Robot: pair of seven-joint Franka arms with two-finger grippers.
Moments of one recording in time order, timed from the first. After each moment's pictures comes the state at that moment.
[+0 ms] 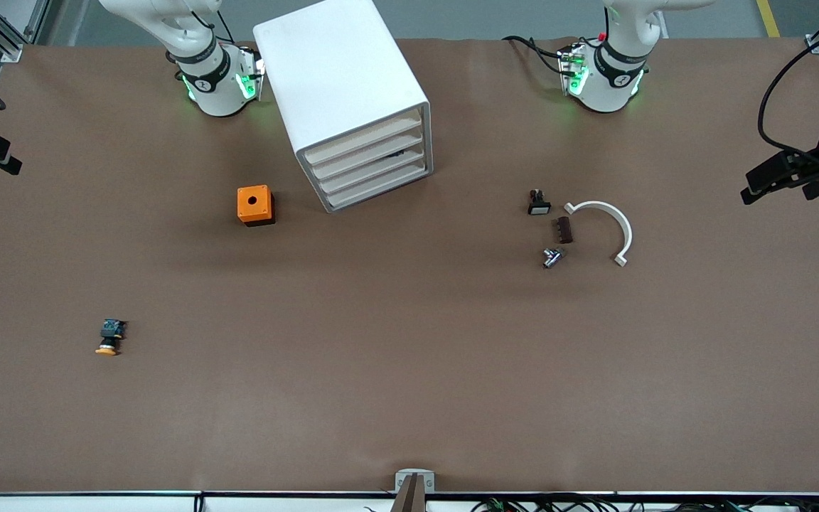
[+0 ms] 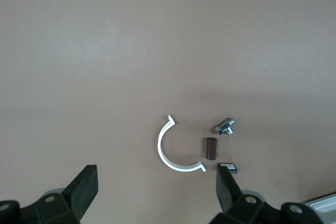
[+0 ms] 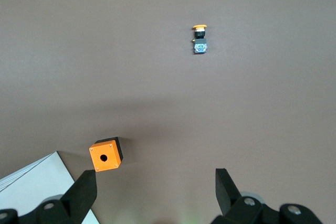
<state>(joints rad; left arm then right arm) 0.01 0.02 -0.02 -1.59 -0.03 1.61 -0.08 0.01 -0.06 -0.15 -1.56 0.02 1.48 -0.07</state>
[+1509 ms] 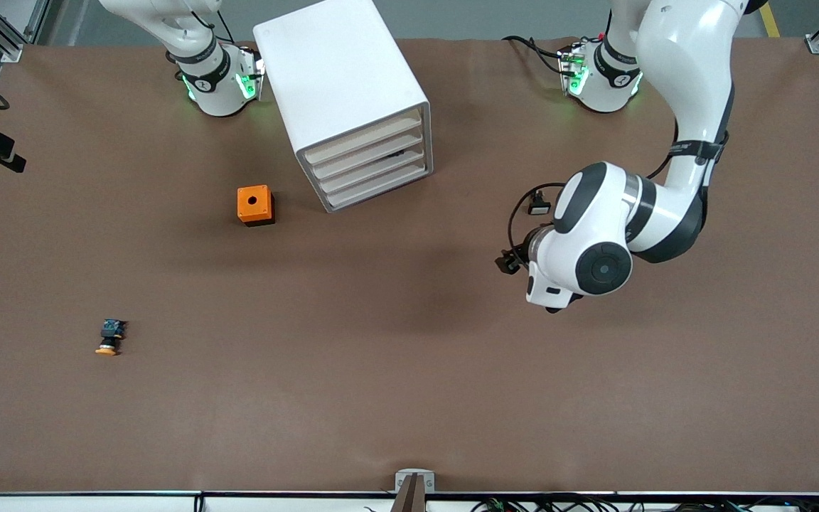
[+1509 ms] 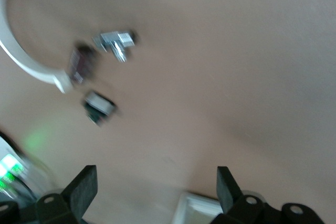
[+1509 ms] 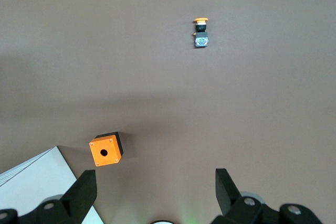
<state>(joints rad) -0.37 0.60 -0.08 -1.39 -0.28 1.59 -1.06 0.01 -0.06 -0.15 -1.56 0.02 1.46 -0.07</state>
